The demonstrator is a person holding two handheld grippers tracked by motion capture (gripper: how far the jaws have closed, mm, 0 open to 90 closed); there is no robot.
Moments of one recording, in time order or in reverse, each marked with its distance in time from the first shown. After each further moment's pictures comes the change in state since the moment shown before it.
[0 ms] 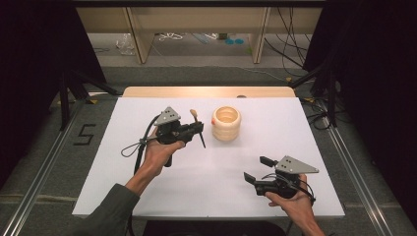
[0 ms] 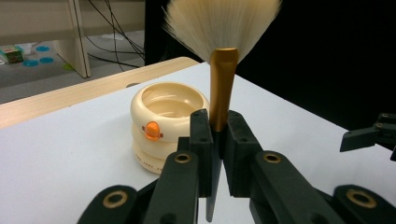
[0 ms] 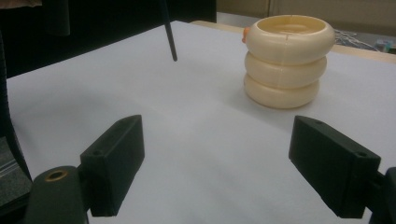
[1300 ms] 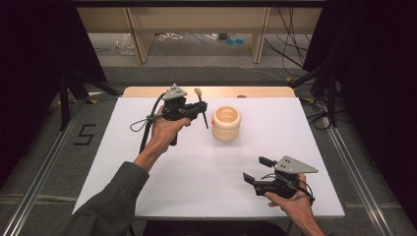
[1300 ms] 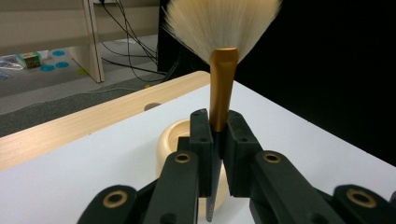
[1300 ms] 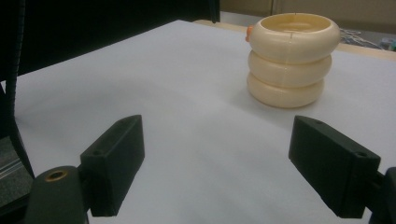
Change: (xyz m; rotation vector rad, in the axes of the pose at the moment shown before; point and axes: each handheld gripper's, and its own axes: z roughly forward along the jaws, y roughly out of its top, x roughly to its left) left arm 0.020 0.046 0.032 0.002 0.048 0.006; right arm -0.001 -0.001 0.003 -0.017 -0.003 -0.020
